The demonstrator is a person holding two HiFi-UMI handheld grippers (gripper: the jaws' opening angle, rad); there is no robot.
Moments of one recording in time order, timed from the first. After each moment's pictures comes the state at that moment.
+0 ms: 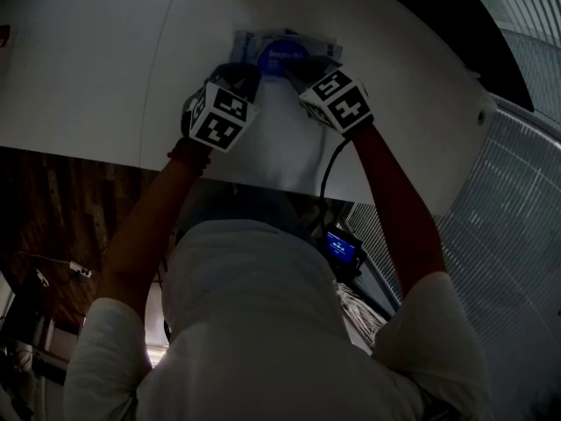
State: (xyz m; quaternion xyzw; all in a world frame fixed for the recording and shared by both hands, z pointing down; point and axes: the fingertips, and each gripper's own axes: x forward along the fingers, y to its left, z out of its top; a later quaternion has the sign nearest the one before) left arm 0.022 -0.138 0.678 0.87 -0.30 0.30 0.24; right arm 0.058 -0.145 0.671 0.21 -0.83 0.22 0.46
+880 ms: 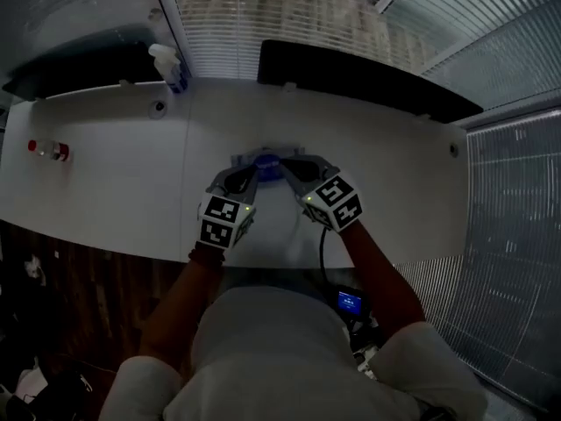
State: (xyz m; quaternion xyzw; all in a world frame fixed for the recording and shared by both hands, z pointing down) left arm 0.031 -0.149 0.516 0.90 -0.32 0.21 0.21; right arm 0.074 -0.152 0.506 0.37 -0.87 0.19 0.25
